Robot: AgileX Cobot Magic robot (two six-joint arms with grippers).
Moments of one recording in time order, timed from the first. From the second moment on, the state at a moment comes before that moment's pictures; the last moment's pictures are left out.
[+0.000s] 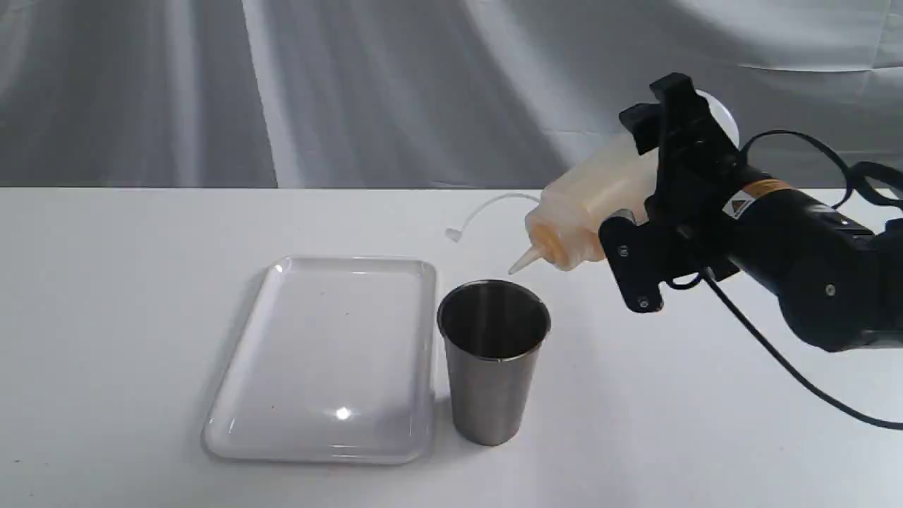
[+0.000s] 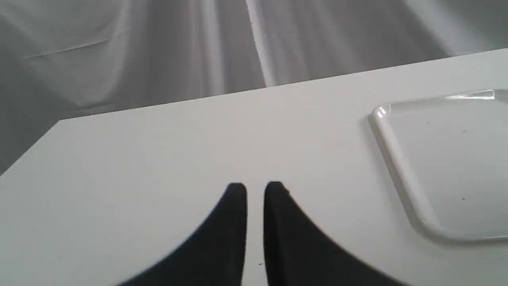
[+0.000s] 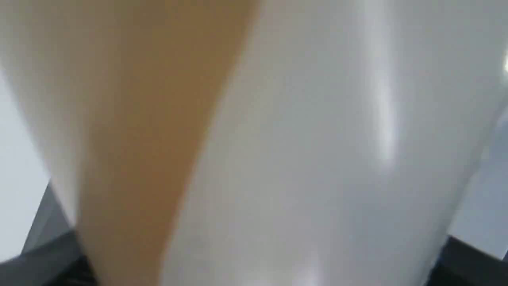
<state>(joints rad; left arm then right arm) 0.08 0.00 0.00 0.04 0.27 0.14 0.17 1.73 -0.88 0.21 -0.57 -2.13</state>
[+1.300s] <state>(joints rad) 0.08 0.00 0.00 0.04 0.27 0.14 0.17 1.67 -0.84 0.41 -0.62 -0.72</state>
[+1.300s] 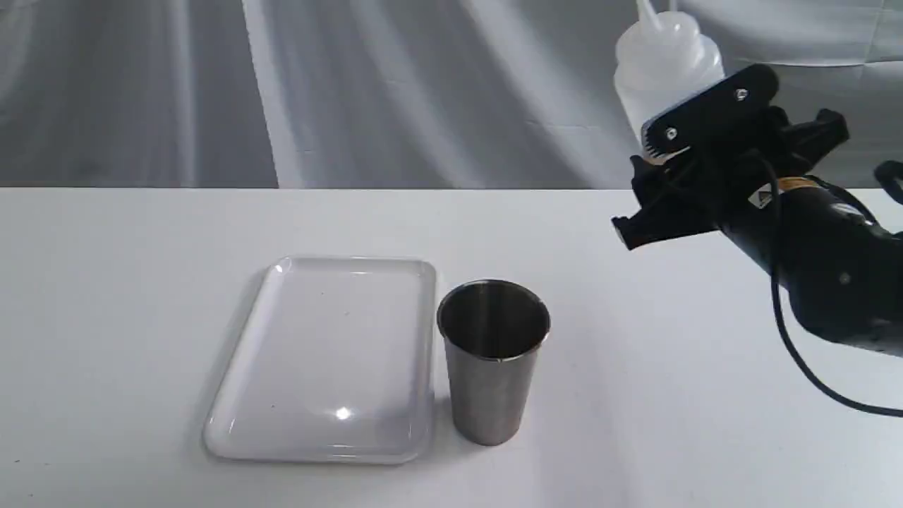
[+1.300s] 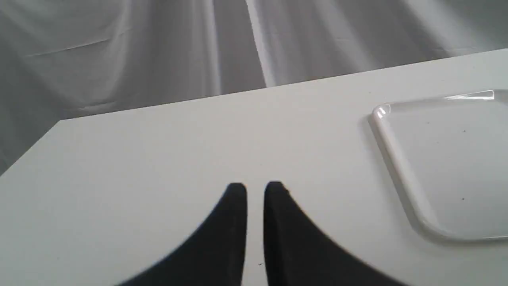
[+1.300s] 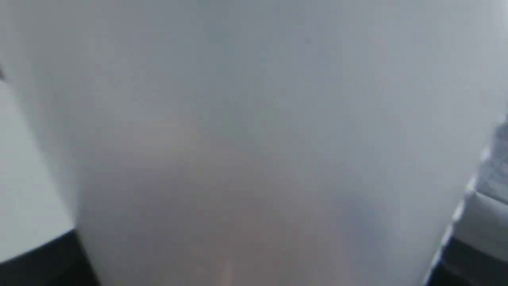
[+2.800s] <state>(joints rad) 0.08 0.00 0.00 0.04 0.27 0.14 0.63 1.59 -0.96 0.36 -0.66 -0.31</state>
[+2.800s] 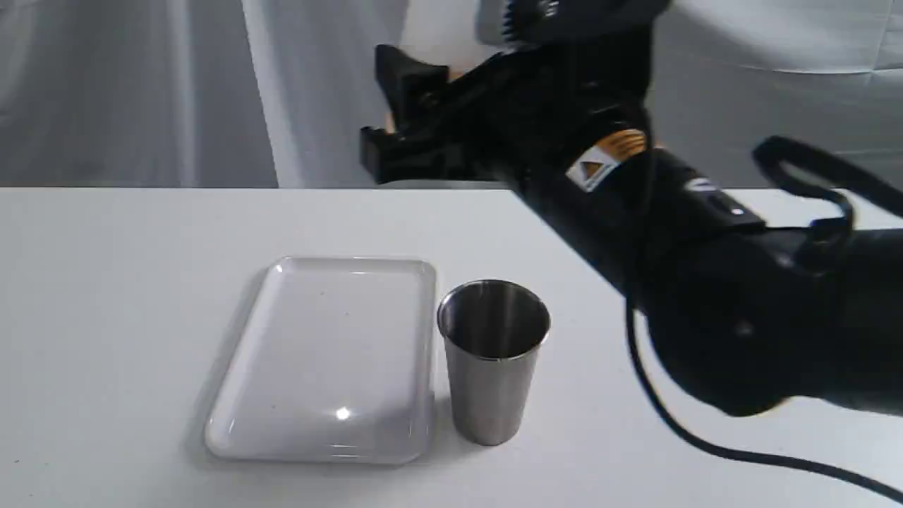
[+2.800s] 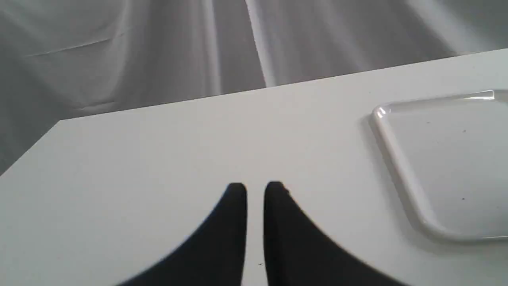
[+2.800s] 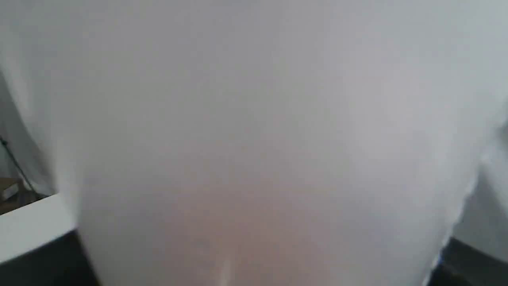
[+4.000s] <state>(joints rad) 0.08 0.00 0.00 0.04 0.27 0.14 0.78 2.21 -1.24 0.25 -0.87 -0.25</state>
